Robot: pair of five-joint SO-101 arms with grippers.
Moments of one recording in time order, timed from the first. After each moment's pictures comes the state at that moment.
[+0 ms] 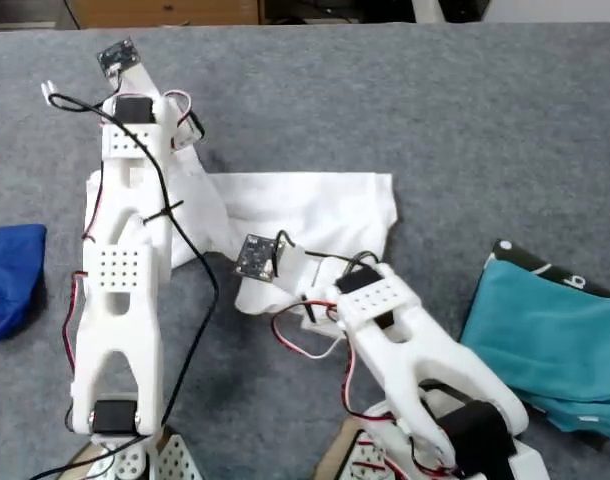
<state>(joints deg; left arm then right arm) -4.1 73.8 -85.6 82.0 19.8 -27.5 -20.0 63.9 40.0 40.6</state>
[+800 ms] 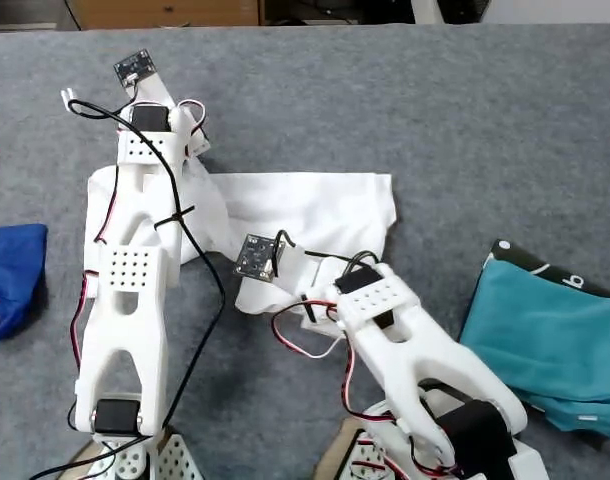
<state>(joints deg) -2.4 75.9 -86.2 81.6 20.2 -27.5 -20.0 63.9 40.0 40.6</state>
